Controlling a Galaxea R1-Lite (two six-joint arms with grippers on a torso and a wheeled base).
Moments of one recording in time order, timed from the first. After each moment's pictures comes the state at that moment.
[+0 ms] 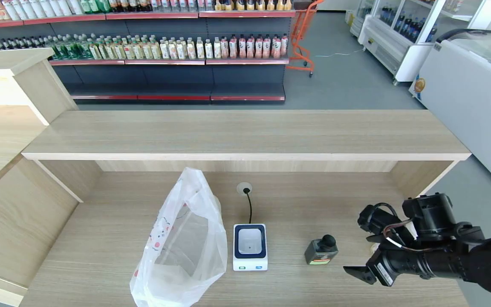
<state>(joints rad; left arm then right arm) 0.00 0.00 0.00 0.00 -0.02 0.00 0.24 1.83 -0.48 -0.53 0.20 -0.48</state>
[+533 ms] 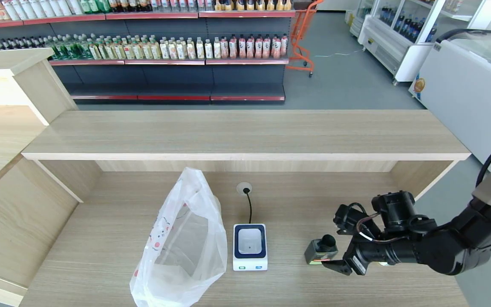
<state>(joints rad) 0.00 0.00 0.00 0.00 -0.02 0.00 0.24 2.06 -0.63 -0.63 0.37 -0.61</state>
